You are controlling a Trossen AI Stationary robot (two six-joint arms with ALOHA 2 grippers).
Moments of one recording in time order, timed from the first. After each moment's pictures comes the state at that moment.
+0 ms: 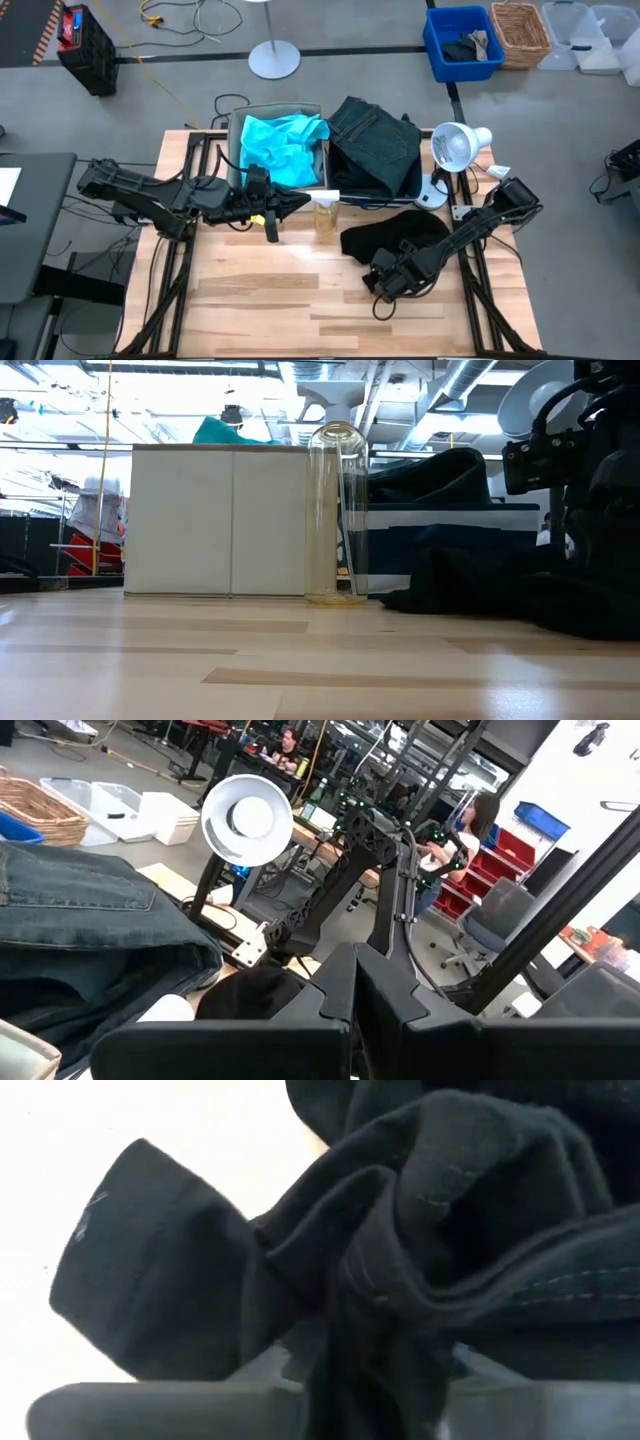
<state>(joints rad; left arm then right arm) -0.28 1.24 1.26 0.01 -0.50 -0.52 0.59 1.74 0.90 -0.60 0.24 1.12</state>
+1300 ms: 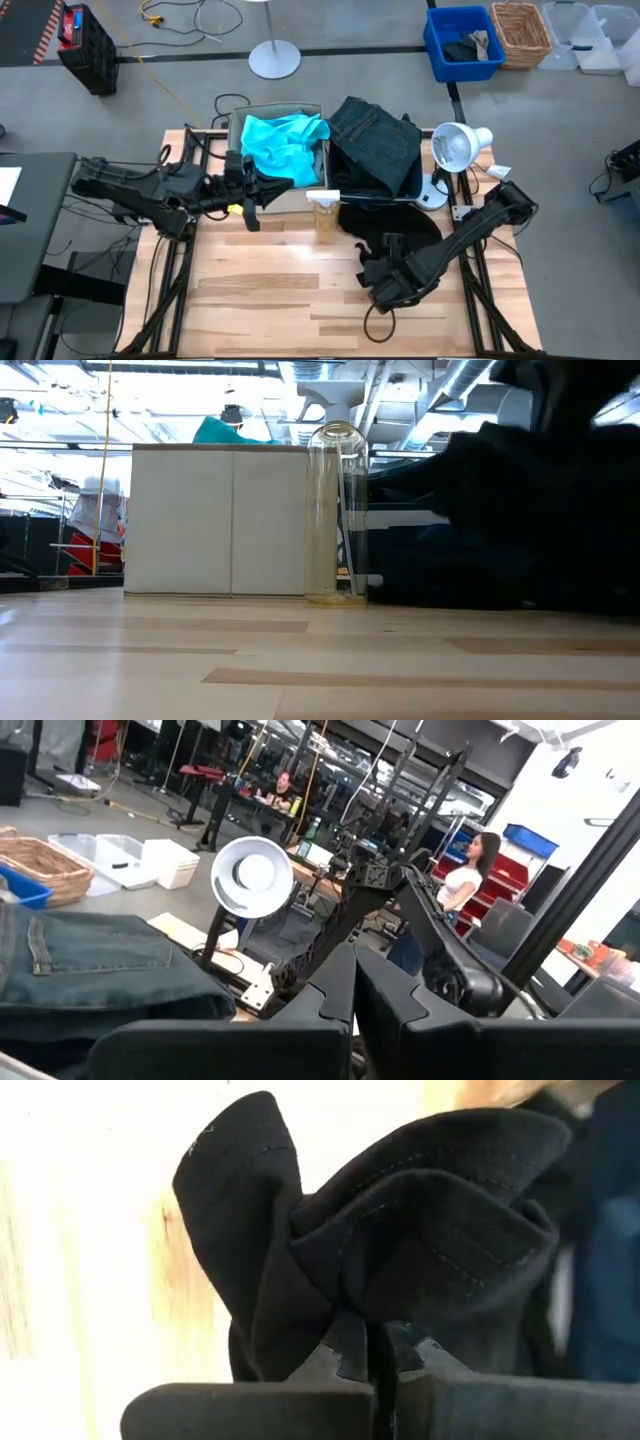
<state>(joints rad) -0.27 1.14 1.26 0.01 -0.51 -0.41 0.60 1.75 1.45 -1.23 0.38 0.59</state>
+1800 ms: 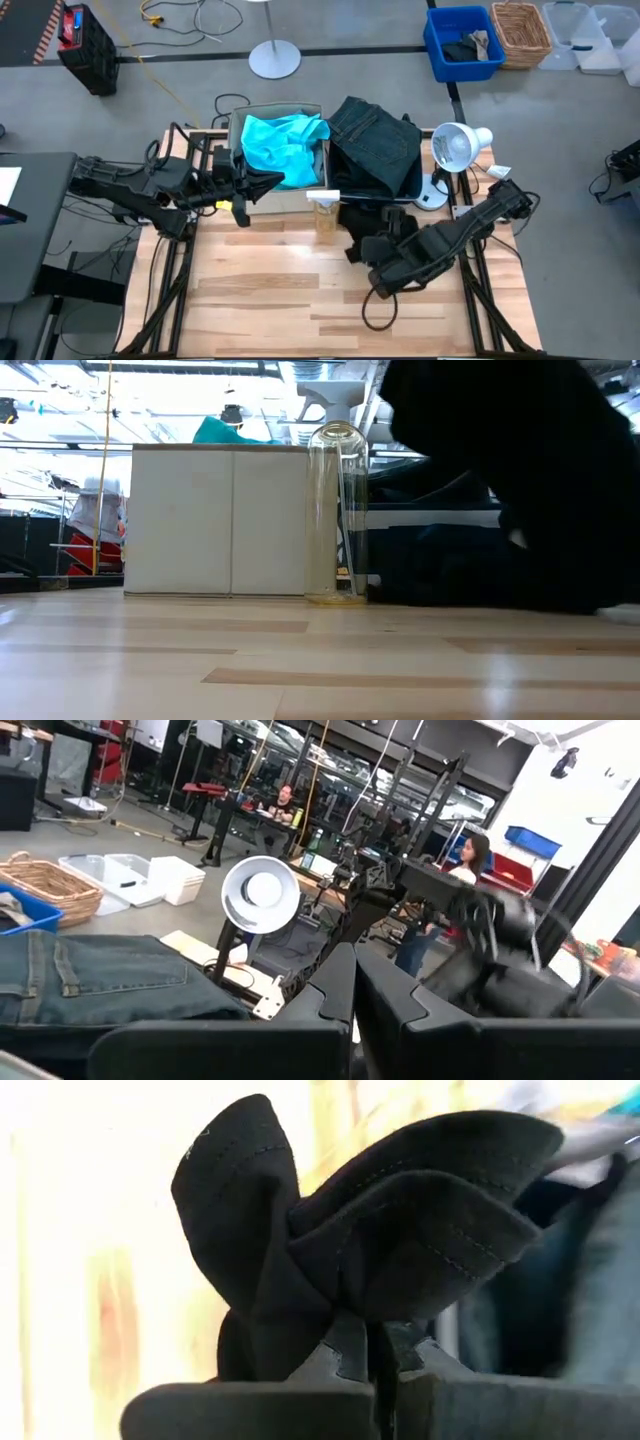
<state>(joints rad) -0.27 1.08 1.26 -0.02 -0.52 -0.35 0.55 1.75 1.84 -1.50 0.59 0.49</state>
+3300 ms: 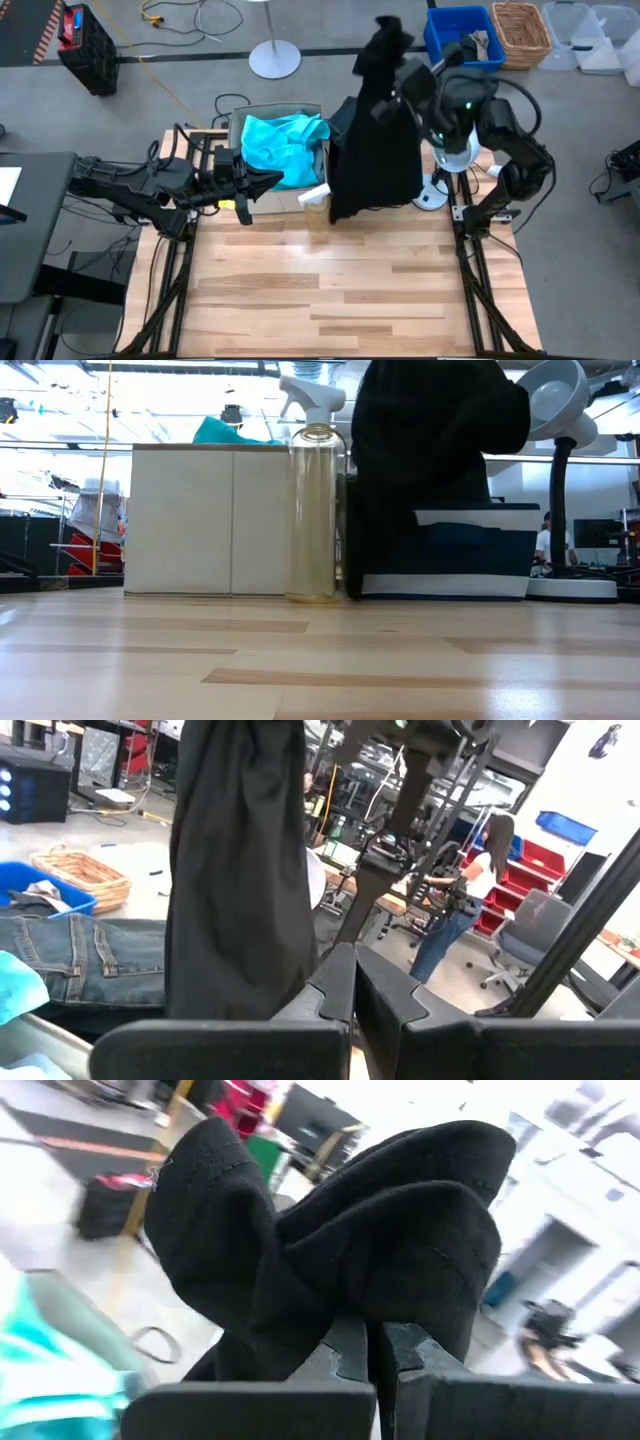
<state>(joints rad) -0.26 1.07 1.26 -0.10 -0.56 -0.36 -0.02 1.61 2.34 -0.80 1.09 -0.48</state>
